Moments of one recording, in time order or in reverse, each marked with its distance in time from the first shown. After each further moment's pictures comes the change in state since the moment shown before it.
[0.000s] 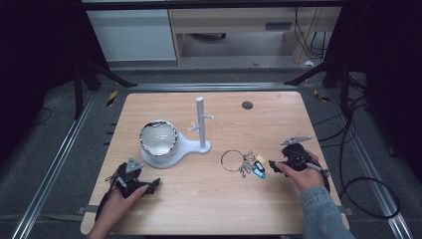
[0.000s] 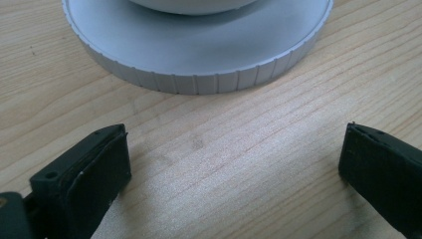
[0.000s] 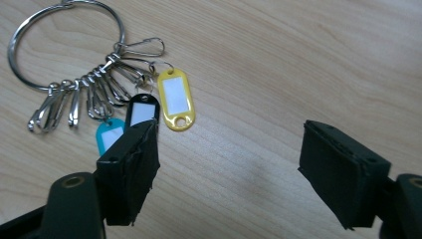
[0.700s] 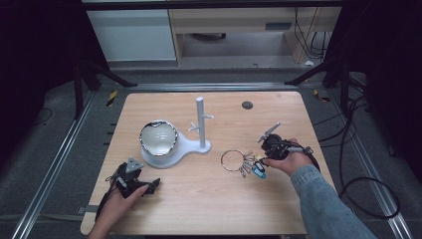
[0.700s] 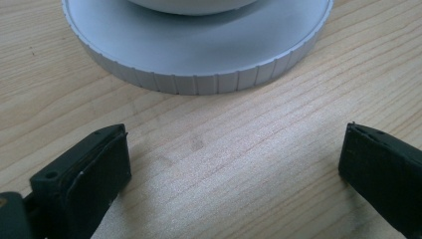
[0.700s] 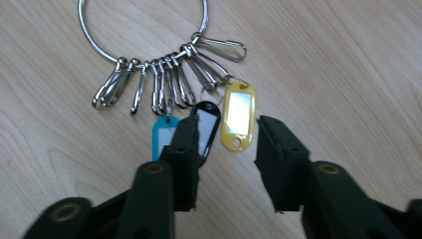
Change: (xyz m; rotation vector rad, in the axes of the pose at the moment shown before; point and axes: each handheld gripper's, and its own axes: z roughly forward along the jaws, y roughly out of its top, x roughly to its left) left arm 0.000 0.000 0.000 0.000 -0.001 0.000; right arm 0.031 0.053 0.015 0.244 0.121 -0.333
